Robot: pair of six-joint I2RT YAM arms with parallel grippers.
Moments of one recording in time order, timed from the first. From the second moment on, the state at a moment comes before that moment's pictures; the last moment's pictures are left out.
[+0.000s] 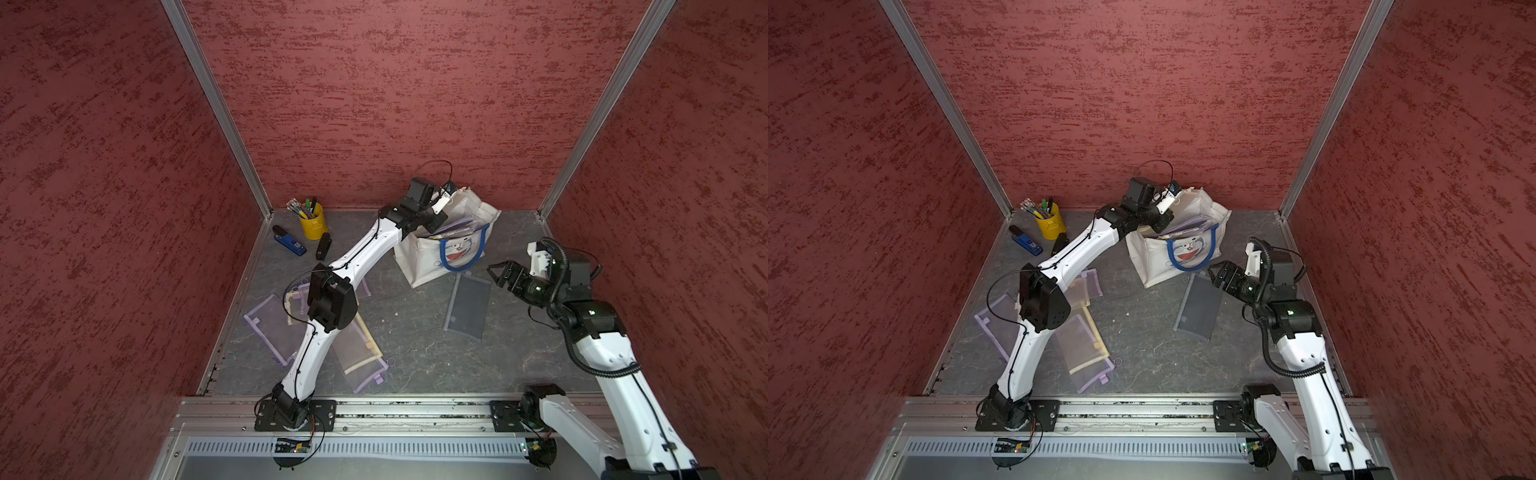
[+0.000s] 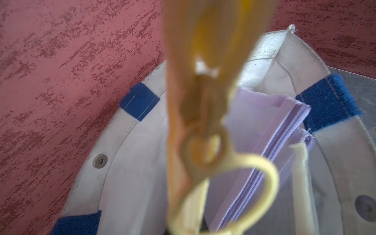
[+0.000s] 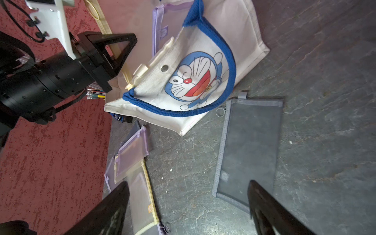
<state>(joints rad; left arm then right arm) -0.64 2.31 2.36 -0.60 0.08 0.29 0.07 0.89 0.95 -0.69 -0.39 0.60</state>
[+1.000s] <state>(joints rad) -0.78 1.46 1.25 -0.37 0.24 -0.40 0.07 1.04 0.61 -0.43 -0.37 0.60</state>
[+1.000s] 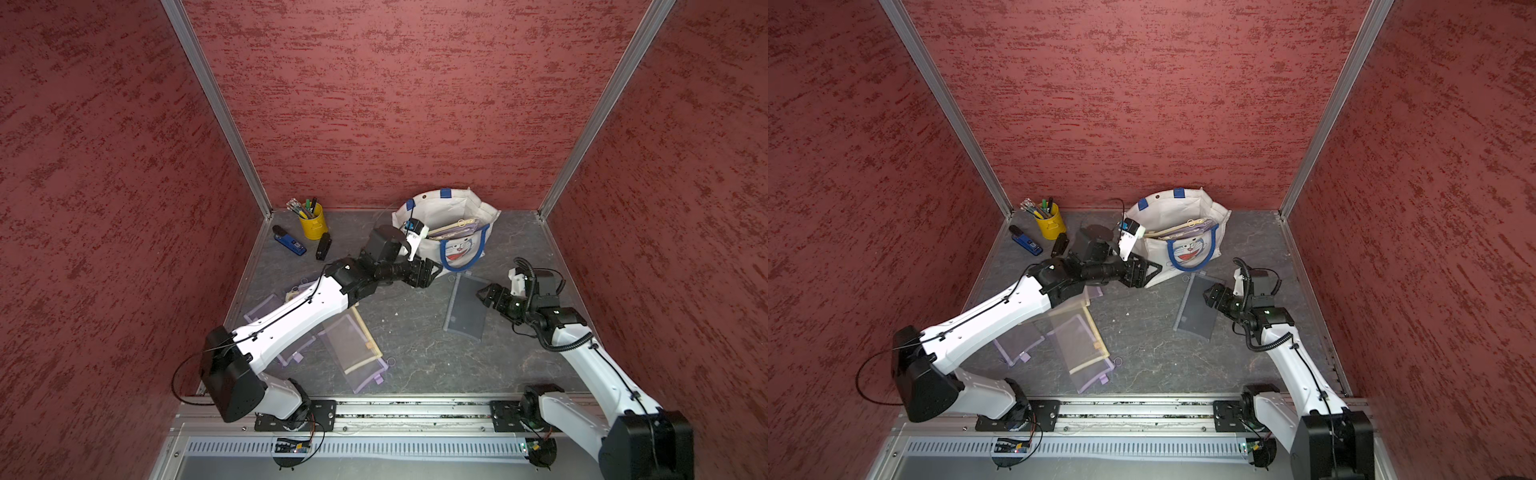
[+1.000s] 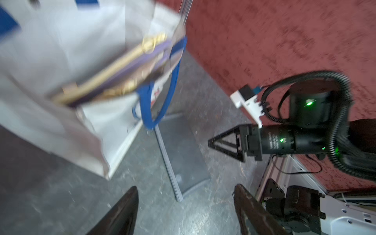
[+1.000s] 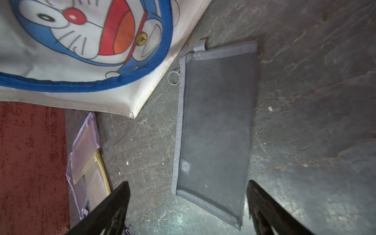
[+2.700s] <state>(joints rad) -0.85 1.71 1.24 -0.04 0.54 -0.75 0.02 0.63 0.31 0.04 -0.69 0.76</state>
